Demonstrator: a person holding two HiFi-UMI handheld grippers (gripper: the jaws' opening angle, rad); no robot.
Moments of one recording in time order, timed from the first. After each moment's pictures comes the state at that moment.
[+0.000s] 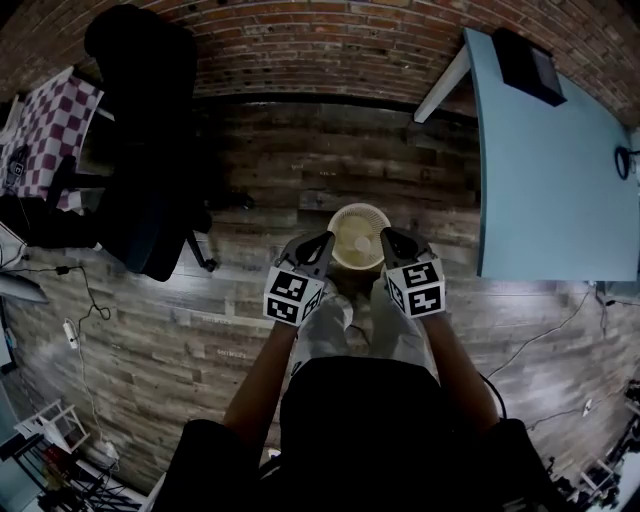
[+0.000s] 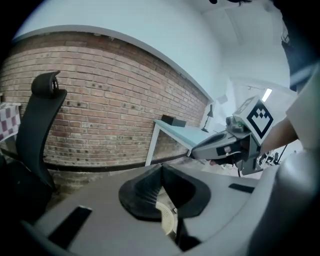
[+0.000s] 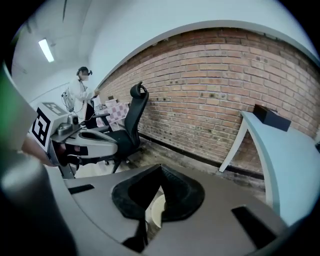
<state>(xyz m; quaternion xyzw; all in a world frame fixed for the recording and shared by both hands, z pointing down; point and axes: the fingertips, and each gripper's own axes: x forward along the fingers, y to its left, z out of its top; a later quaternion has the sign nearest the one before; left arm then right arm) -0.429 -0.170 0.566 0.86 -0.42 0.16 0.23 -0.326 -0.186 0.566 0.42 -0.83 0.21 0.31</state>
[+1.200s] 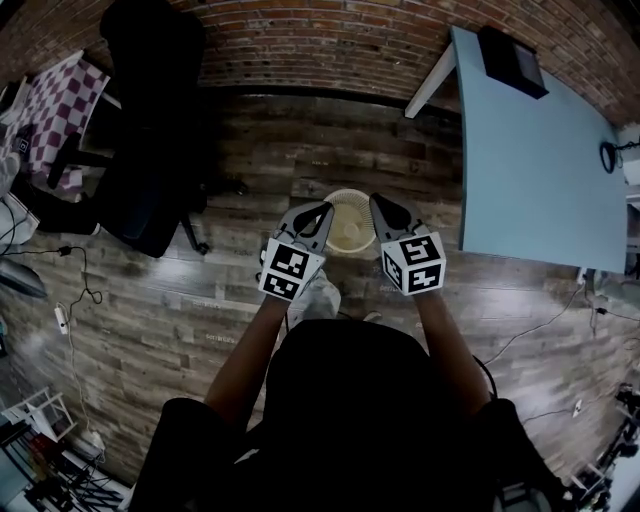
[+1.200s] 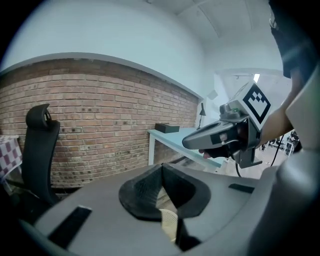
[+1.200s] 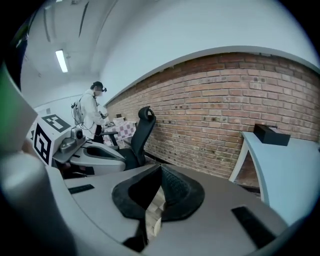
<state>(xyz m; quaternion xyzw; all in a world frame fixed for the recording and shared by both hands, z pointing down) -0.403 -0.151 0.490 0.88 -0.42 0.17 0.14 -0.332 -0.175 0.475 0.41 -0.87 0.15 0.22</state>
